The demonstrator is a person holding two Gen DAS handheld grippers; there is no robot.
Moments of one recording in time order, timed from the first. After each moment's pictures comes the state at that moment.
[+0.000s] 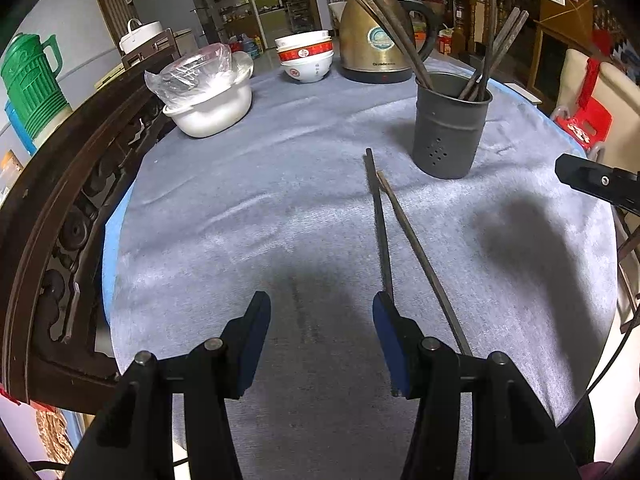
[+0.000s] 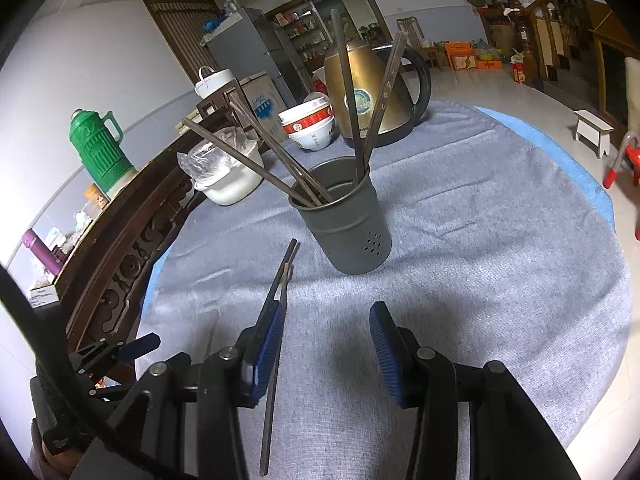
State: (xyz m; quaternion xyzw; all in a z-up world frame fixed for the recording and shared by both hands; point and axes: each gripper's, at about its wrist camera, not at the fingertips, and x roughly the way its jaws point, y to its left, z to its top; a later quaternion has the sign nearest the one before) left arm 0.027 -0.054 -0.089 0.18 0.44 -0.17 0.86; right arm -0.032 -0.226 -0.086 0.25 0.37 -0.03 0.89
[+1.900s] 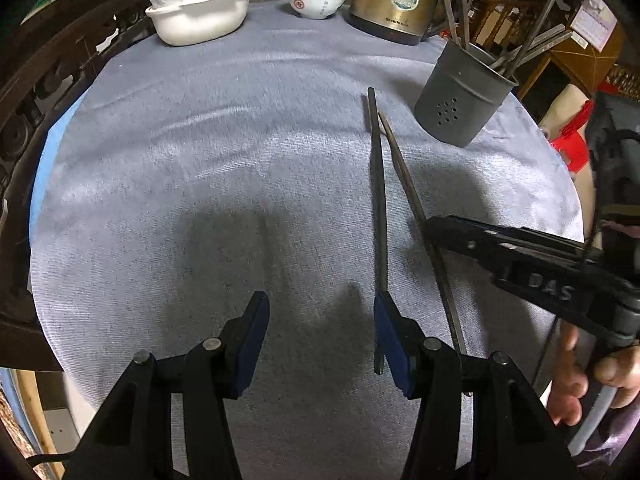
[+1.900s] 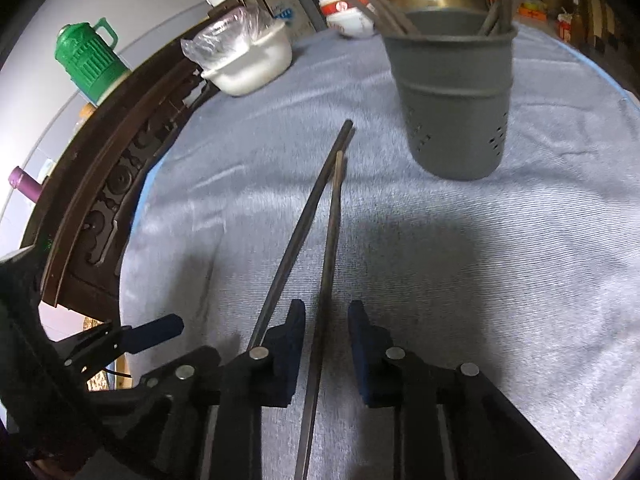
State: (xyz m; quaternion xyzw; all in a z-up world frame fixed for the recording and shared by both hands) left arm 0.047 -0.026 -0.137 0.06 0.55 -0.22 0.81; right arm 0.047 -0.153 -0.167 0.23 0.52 0.06 0.82
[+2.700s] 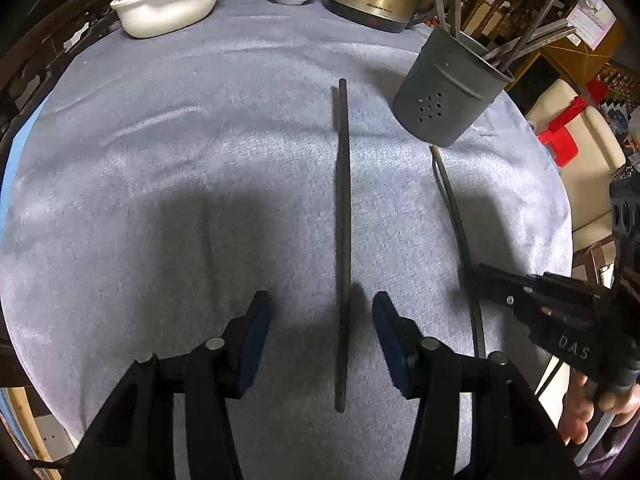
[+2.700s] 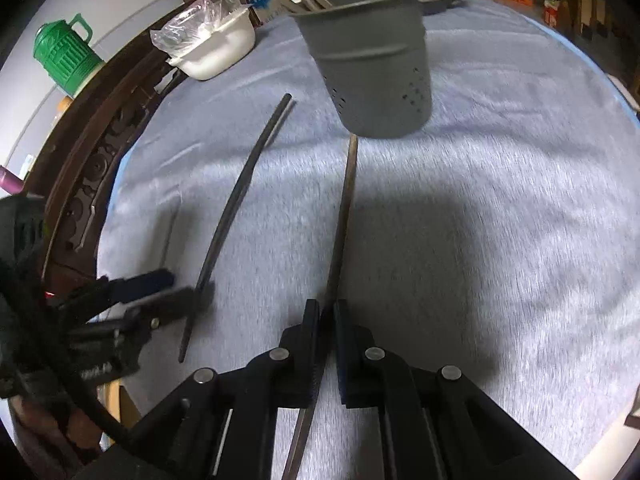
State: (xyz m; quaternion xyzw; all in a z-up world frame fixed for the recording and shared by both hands) left arm 0.064 -0.059 -0.150 0.05 0.57 -0.25 0.78; right arm 0.017 -0.191 -0.173 0.23 0.55 0.03 0.80
